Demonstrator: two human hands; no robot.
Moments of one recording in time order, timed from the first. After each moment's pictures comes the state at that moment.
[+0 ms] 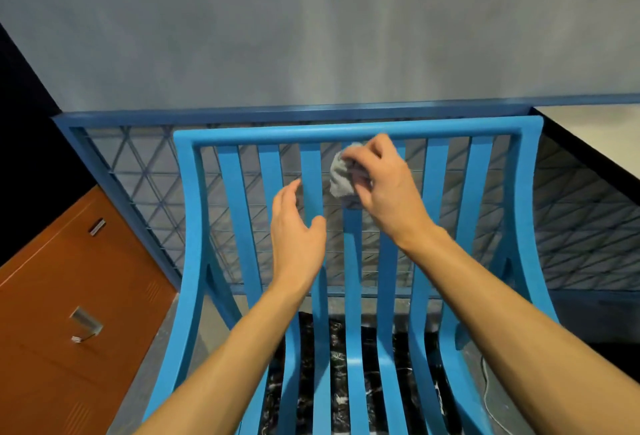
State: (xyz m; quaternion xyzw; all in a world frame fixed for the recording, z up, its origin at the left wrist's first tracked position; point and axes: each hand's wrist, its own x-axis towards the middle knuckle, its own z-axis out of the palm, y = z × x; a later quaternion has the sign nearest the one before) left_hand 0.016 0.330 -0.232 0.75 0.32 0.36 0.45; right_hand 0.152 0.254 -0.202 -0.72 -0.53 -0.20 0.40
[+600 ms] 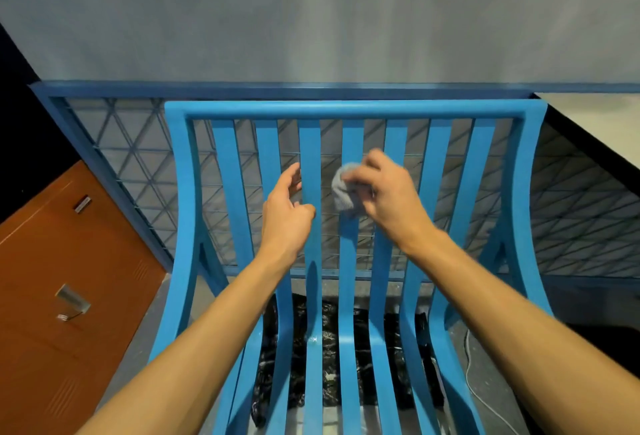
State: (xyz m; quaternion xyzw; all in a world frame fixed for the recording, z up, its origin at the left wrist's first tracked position) left_hand 0.019 0.351 -0.241 0.70 0.29 0.32 0.57; right_hand 0.151 0.242 -0.236 -0.74 -0.55 -0.15 0.35
